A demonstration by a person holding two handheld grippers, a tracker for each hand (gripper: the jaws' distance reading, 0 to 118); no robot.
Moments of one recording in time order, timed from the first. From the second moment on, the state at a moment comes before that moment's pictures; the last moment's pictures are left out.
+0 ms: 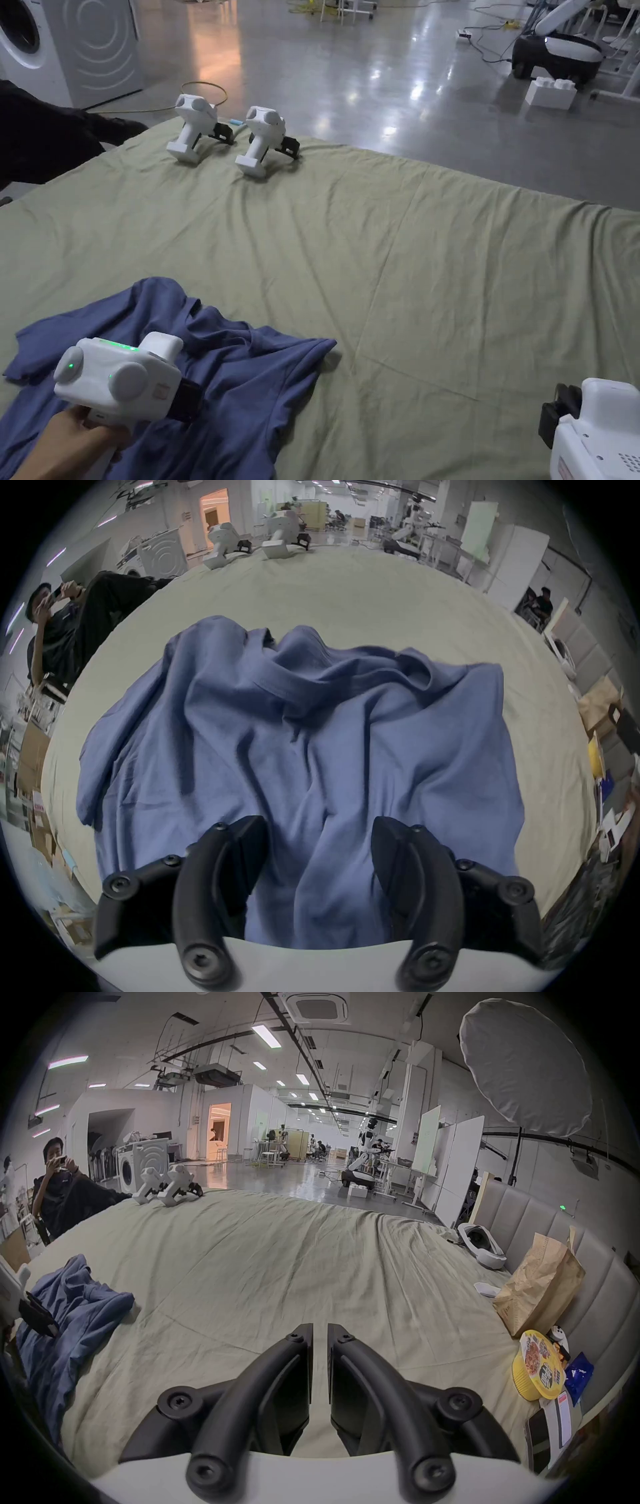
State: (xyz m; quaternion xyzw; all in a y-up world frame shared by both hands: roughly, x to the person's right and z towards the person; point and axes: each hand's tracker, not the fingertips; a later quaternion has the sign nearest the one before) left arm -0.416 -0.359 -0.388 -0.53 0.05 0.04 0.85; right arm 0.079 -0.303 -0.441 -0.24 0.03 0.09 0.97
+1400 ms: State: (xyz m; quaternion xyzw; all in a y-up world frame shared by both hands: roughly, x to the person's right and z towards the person) left arm -0.375 -0.381 -0.368 -0.51 0.07 -0.04 0.86; right arm 0.090 -0.311 -0.434 -0.26 0.03 0.06 0.96
